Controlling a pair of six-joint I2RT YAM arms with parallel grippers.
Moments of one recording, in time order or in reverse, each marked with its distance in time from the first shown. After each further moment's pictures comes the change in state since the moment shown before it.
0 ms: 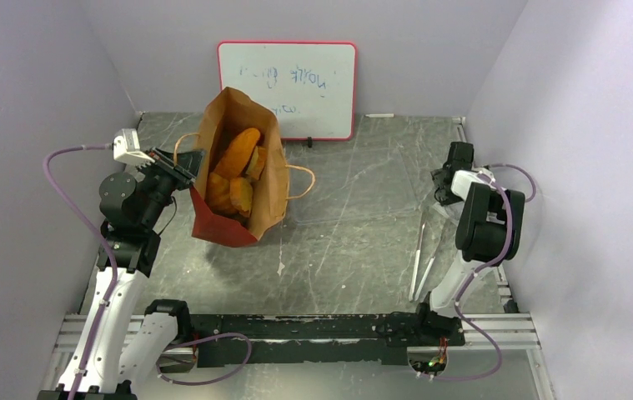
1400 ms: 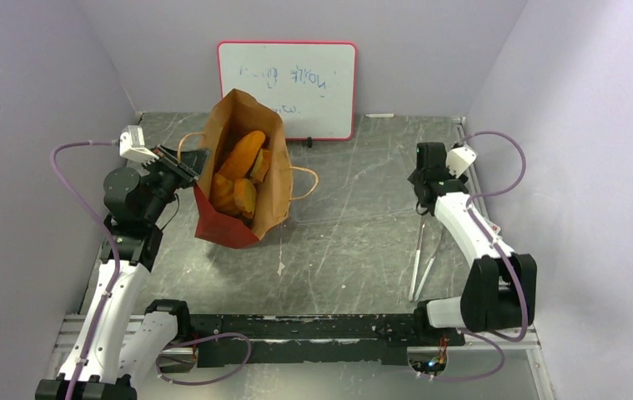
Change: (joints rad) left arm 0.000 0.047 0.000 0.021 0.041 -0.029; right arm 0.319 -0.478 -0.142 -0.156 0.328 -0.385
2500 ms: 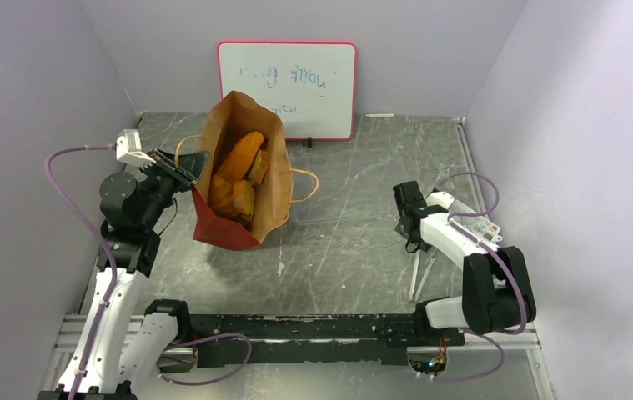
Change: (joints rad) left arm 0.000 -0.050 0.001 -0.038 0.000 -0.007; right arm 0.134 -0.040 -0.288 -0.166 -0.019 0.151
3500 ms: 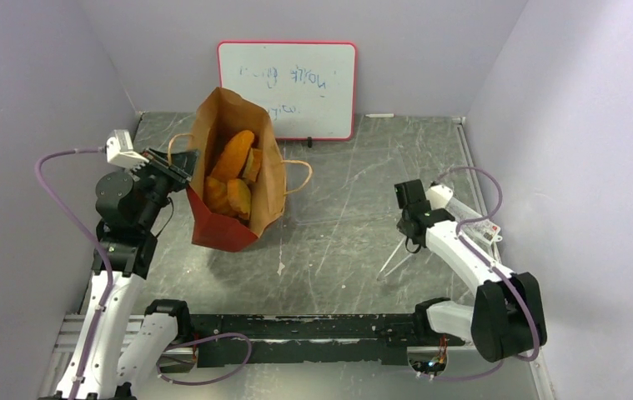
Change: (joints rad) left arm 0.000 -0.007 0.036 -0.070 -0.093 -0.001; right arm 0.029 -0.129 -0.031 0.018 -0.063 -0.019
